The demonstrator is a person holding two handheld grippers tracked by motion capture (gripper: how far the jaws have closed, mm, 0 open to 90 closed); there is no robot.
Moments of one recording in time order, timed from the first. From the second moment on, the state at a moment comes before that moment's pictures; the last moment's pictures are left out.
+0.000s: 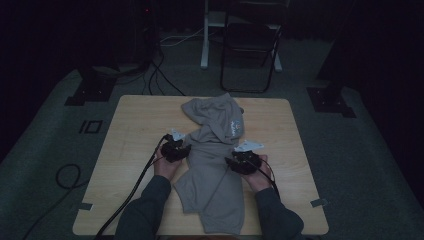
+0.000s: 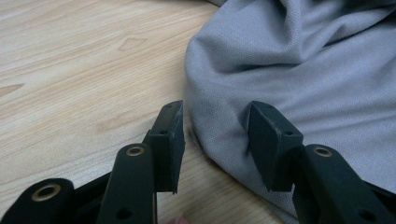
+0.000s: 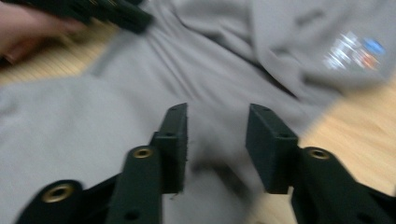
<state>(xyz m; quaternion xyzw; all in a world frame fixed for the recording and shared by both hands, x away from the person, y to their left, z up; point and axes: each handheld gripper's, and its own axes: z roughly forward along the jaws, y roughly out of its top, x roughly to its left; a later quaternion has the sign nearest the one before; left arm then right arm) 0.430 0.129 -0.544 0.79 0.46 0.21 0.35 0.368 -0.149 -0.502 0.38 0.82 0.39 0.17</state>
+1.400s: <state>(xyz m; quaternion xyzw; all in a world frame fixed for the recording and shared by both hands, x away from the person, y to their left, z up) 0.432 0.131 -0.544 0.78 0.47 0.20 0.35 0.368 -0.089 -0.522 0.33 0.86 0.37 0.12</state>
